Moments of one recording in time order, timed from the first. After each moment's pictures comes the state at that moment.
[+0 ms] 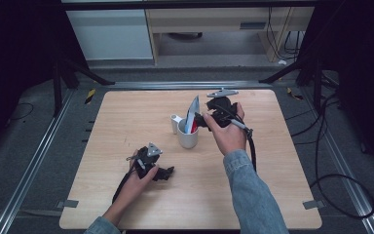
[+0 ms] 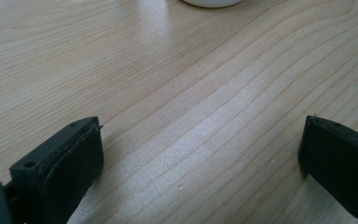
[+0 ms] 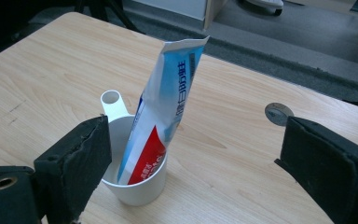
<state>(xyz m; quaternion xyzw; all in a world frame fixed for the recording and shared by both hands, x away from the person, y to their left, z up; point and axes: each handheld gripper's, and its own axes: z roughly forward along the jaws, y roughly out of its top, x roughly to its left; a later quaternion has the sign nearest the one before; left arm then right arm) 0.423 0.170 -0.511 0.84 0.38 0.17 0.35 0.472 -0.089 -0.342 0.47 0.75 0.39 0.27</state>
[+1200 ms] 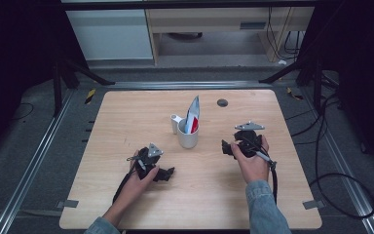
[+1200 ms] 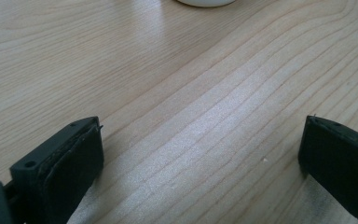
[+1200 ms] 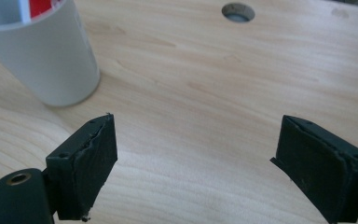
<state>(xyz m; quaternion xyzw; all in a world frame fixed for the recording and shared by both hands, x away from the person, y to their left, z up) 0.420 0.169 -0.511 0.84 0.38 0.17 0.35 0.432 -0.165 -0.434 0.52 0.74 0.34 0.26</state>
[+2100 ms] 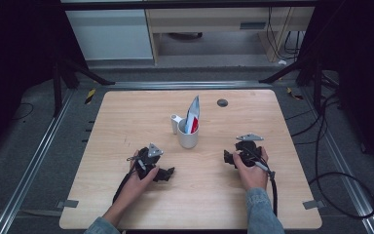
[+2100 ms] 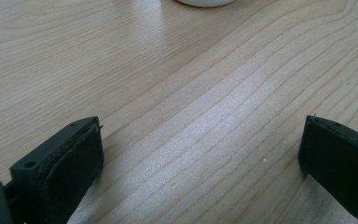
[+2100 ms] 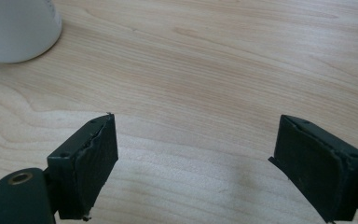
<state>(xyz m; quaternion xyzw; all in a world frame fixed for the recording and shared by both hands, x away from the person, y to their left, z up) 0.420 0.169 -0.511 0.84 0.38 0.17 0.35 0.430 -0.174 -0.486 0.55 0.73 0.32 0.24</state>
